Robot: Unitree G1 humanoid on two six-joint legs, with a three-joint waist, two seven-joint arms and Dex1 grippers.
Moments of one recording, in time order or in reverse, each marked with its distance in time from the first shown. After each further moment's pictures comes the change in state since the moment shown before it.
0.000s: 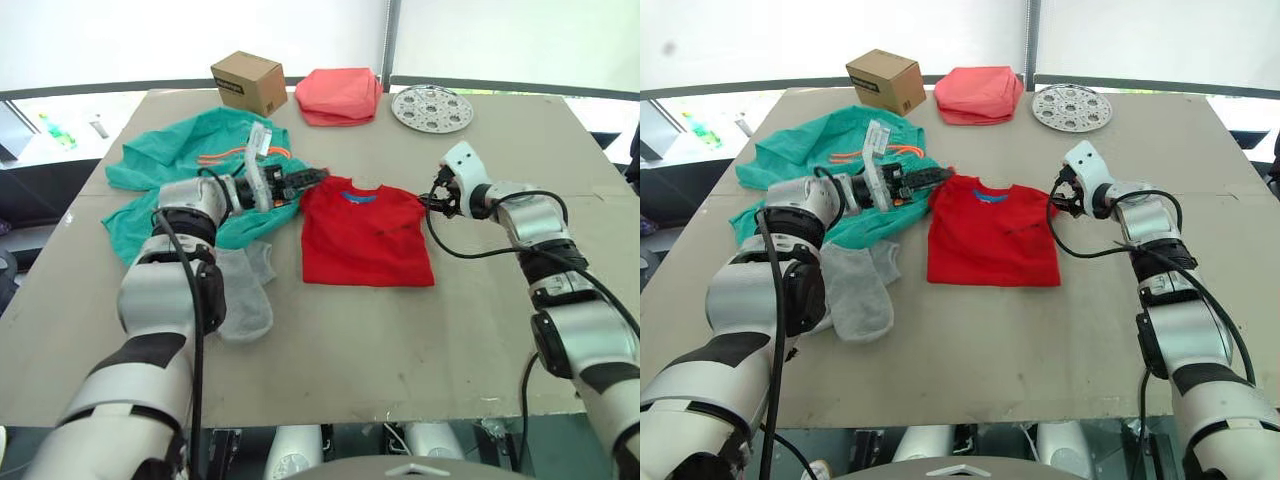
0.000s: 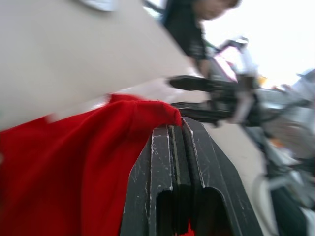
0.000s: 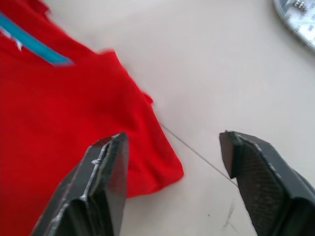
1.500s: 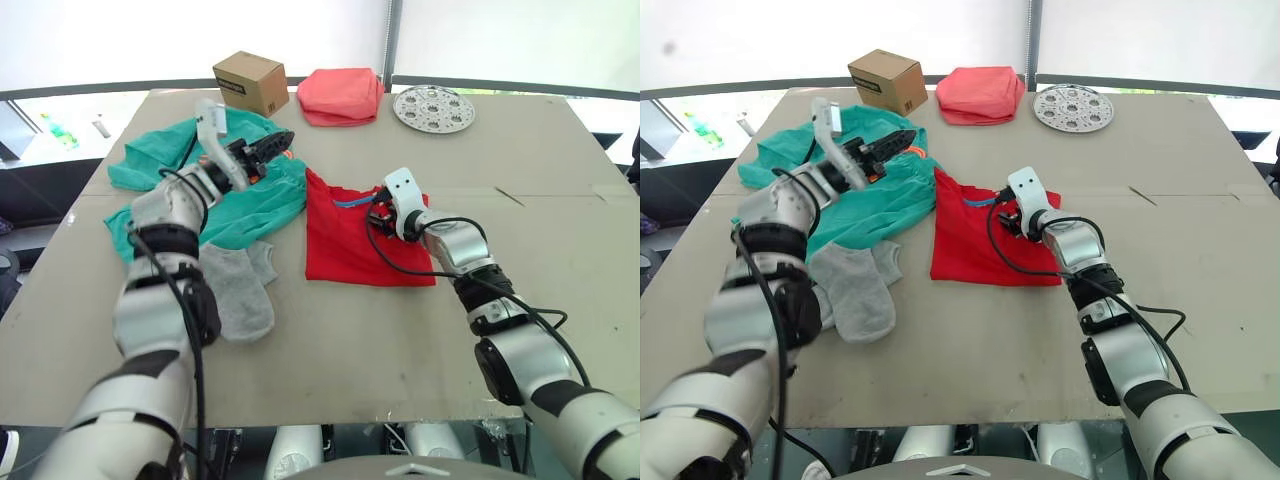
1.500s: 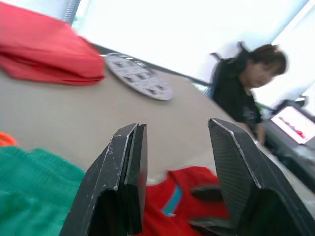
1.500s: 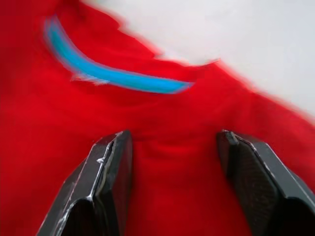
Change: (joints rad) left arm 0.364 -0.029 0.166 -0.492 -0.140 -0.128 0.416; right arm -0.013 0.304 0.043 0.113 -0.027 0.058 -0.440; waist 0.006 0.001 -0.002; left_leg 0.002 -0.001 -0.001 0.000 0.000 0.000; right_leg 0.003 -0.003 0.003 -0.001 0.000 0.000
